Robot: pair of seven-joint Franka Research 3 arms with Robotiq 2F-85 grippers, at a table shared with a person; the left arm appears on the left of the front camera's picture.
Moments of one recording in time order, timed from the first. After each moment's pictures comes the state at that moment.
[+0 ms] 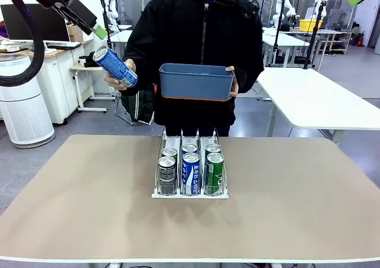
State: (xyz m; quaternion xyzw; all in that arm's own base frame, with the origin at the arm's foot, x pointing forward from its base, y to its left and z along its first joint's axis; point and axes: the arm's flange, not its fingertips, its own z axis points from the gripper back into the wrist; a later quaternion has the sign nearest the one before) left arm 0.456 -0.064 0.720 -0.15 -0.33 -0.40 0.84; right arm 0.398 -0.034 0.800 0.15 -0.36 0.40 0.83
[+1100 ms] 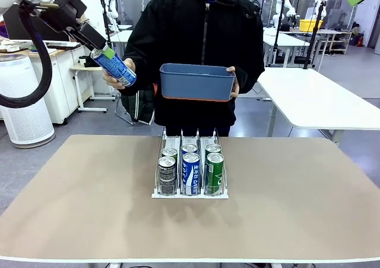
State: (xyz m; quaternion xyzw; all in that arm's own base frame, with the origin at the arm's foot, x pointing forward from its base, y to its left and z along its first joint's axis) left arm 0.458 -0.076 0.669 -0.15 -0.33 -0.38 0.85; right arm 0.398 -0.034 0.800 0.15 -0.36 0.40 0.83
